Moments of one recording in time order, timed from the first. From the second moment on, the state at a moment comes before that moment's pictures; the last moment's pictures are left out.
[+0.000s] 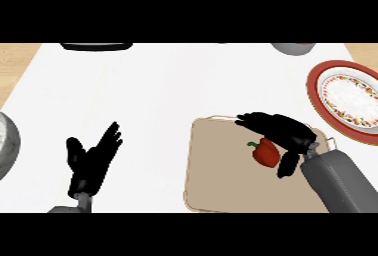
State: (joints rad) left arm 0.00 0.15 -0.12 -1.43 0.16 0.08 0.23; right arm -0.39 -0.38 0.31 -1.22 0.89 0.41 -0.38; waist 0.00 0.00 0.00
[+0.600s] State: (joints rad) left arm 0.01 0.12 -0.10 -1.42 0.12 0.07 0.22; right arm -0.40 -0.36 0.33 -1.13 1.07 0.27 -0.52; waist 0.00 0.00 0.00
